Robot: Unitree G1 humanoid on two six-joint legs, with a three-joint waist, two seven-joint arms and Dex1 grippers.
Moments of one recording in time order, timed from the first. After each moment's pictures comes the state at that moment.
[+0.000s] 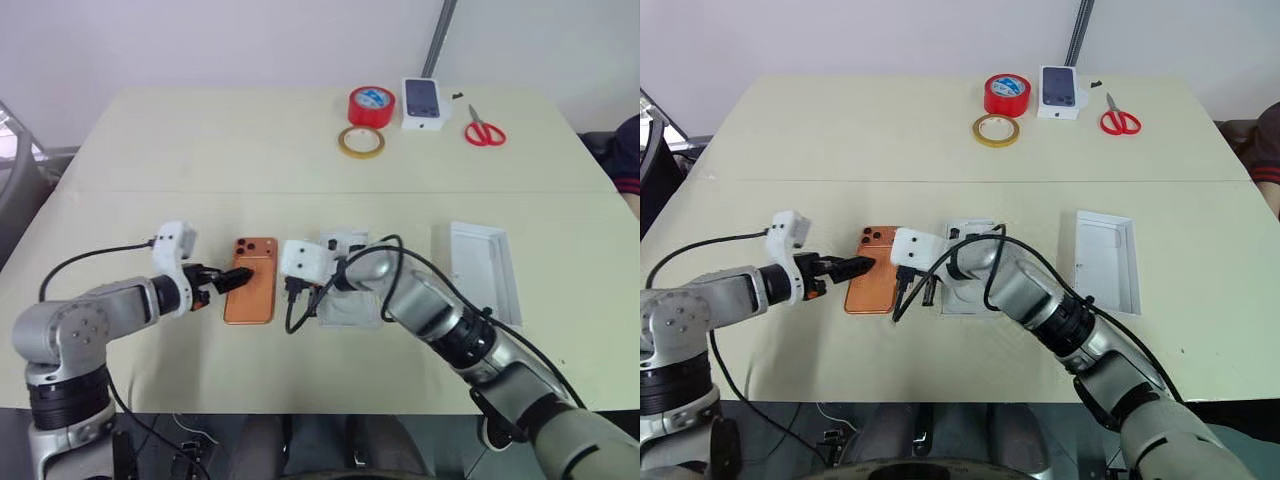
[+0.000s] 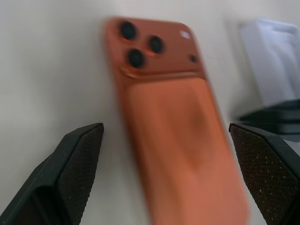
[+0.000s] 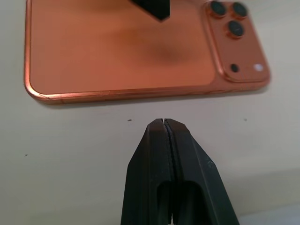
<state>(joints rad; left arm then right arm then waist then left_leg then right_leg) -0.32 0.46 0.41 -0.37 -0.86 1.53 -0.27 -0.77 -0.32 0.71 -0.07 -0.11 0.75 0.79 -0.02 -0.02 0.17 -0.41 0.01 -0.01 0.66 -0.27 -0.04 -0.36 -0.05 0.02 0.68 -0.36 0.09</state>
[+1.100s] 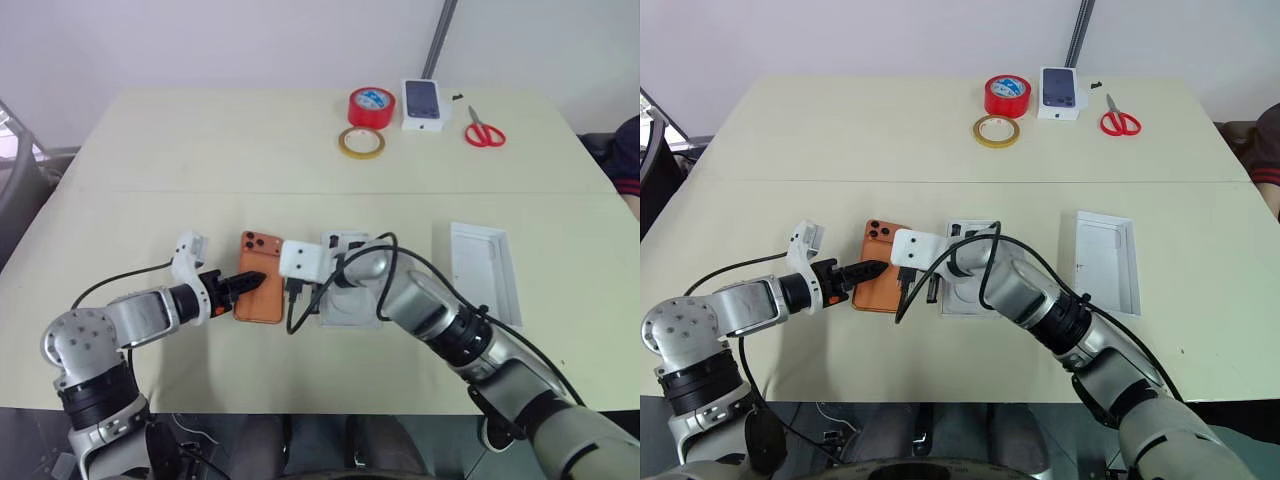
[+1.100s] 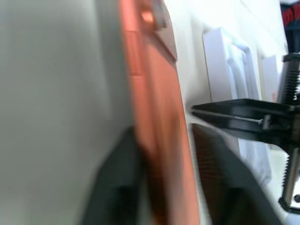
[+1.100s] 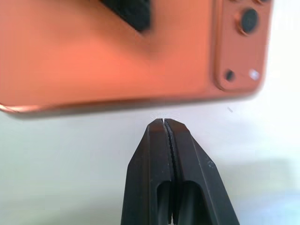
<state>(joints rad) -0.35 0.29 0.60 -0.25 -1.15 1.61 0.01 -0.75 -0.36 0.65 -0.15 -0.18 0.77 0.83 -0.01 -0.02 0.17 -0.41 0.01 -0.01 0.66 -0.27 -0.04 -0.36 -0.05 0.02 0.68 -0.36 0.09</state>
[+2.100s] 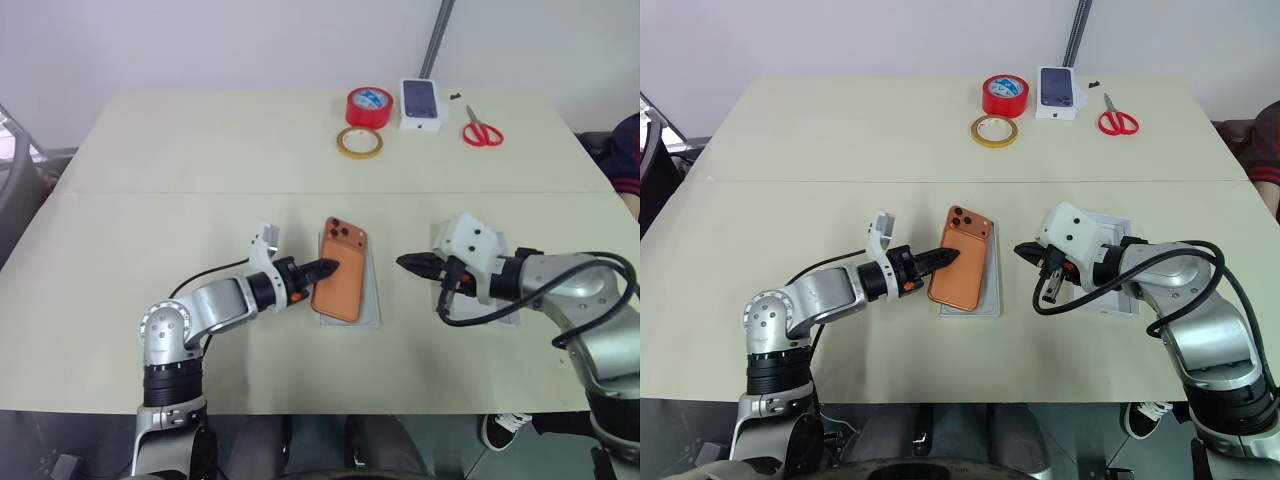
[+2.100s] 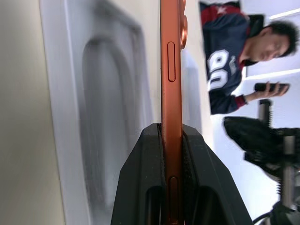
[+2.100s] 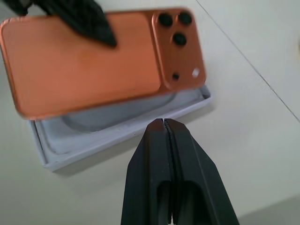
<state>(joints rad) -0.36 0.13 0.17 -0.13 -1.67 1.20 0.47 -0.26 -0.77 -0.06 -0.59 0.24 0.78 0.93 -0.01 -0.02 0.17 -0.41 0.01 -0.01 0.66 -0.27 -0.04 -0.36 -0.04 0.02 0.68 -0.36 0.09</state>
